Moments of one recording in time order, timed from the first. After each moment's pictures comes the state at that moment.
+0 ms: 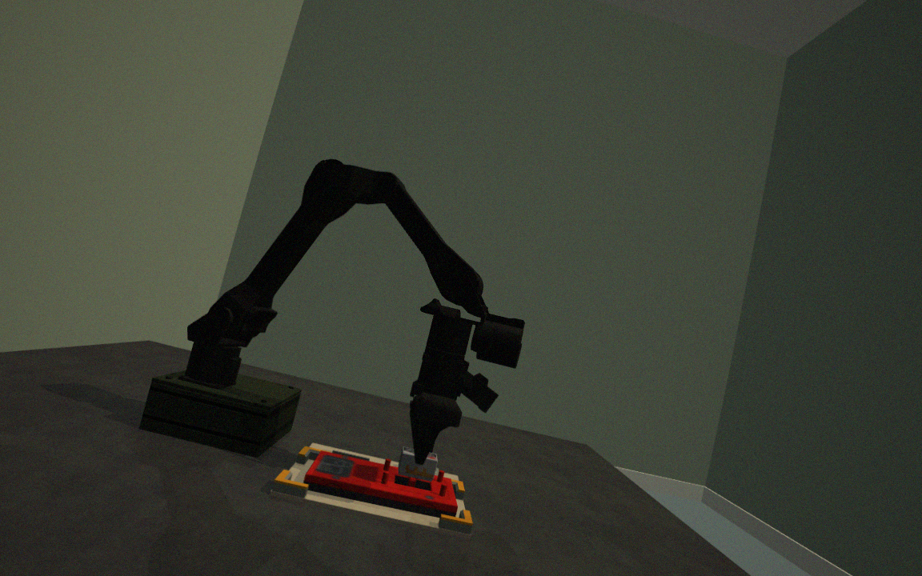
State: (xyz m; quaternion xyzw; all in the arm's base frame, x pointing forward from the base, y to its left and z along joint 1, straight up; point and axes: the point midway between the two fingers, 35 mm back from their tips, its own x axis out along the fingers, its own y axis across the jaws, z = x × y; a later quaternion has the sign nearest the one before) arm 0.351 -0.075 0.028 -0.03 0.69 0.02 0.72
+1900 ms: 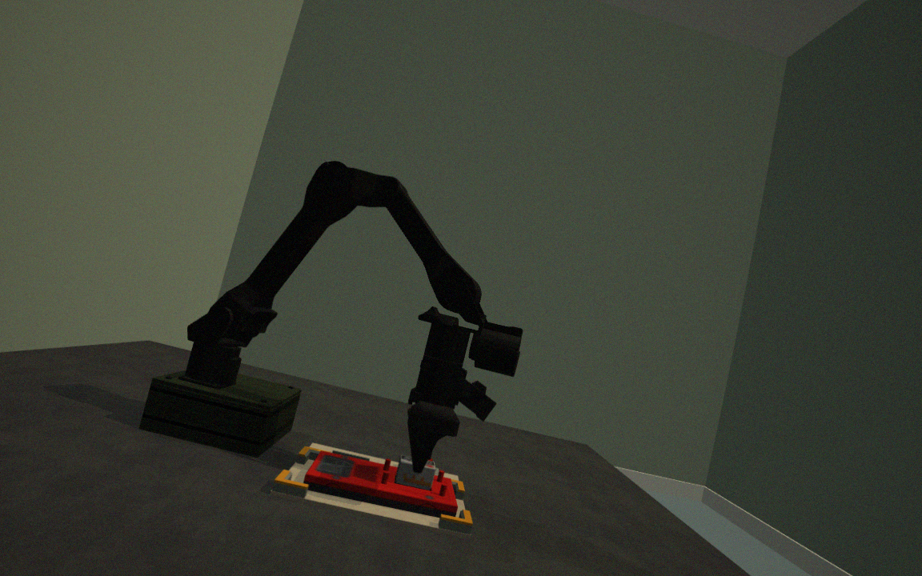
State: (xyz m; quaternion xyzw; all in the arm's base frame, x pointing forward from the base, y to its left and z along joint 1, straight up) arm 0.351 -0.075 0.016 -0.03 0.69 0.02 0.72
